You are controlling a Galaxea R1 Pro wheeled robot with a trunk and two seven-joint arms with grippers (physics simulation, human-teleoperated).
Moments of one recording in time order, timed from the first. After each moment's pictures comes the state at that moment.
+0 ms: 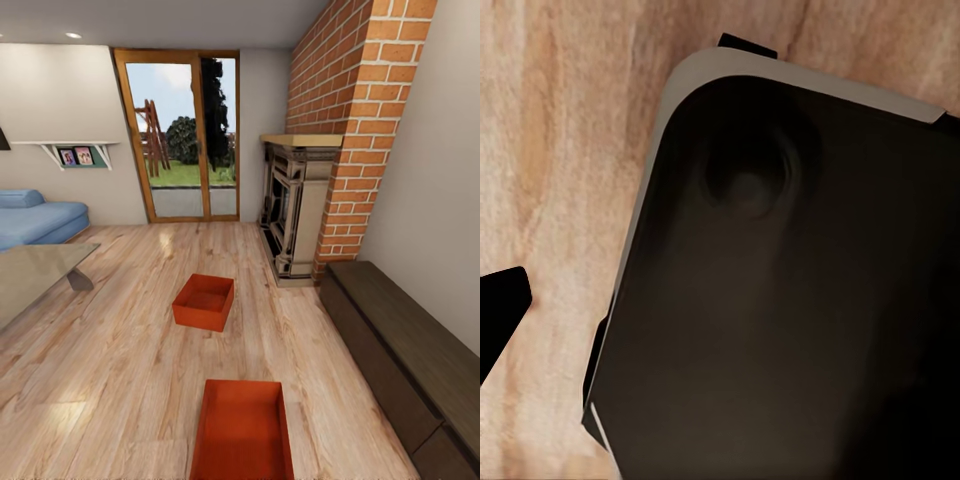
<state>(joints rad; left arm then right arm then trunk) 0.00 0.01 0.02 -0.13 0.29 -0.02 0.03 -0.16 -0.07 0.10 0.03 0.11 -0.08 -0.01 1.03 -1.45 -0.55</state>
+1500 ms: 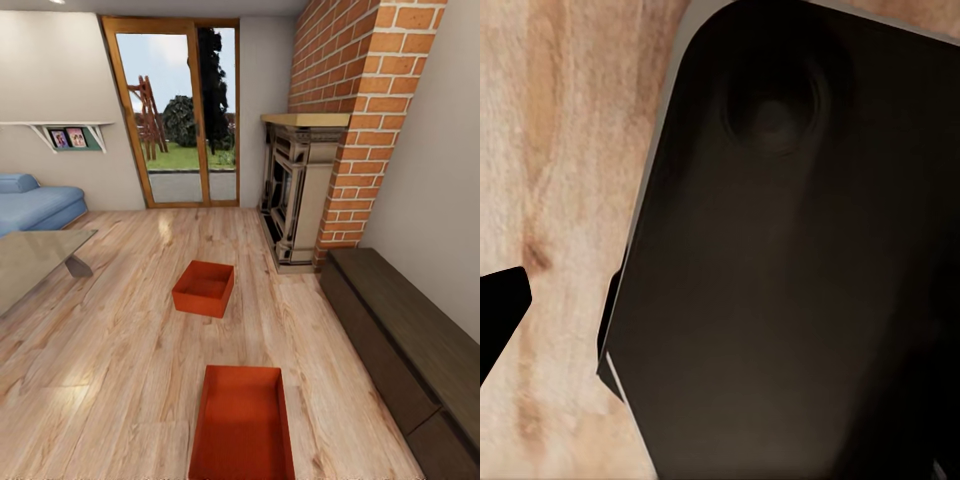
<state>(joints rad) 0.00 0.01 0.02 -0.14 0.29 -0.02 0.03 -0.16 -0.07 0.11 0.03 0.11 -0.08 -0.01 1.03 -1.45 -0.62</state>
